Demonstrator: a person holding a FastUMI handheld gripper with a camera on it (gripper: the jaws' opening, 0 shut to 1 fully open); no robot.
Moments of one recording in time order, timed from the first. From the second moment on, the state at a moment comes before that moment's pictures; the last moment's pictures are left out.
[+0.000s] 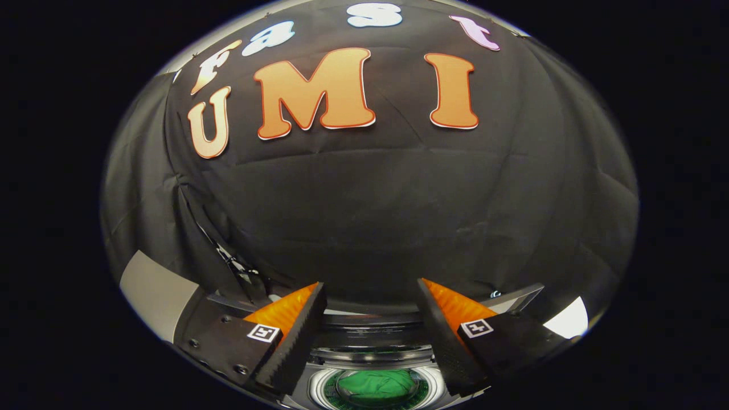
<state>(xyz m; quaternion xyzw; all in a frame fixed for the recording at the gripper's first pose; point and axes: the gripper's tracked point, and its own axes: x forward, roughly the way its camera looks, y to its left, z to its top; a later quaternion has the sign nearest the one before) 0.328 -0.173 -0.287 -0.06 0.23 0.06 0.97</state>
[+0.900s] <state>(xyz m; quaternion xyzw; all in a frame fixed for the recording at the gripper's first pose) 0.255 -0.184 -0.287 -0.06 0.23 0.06 0.97</state>
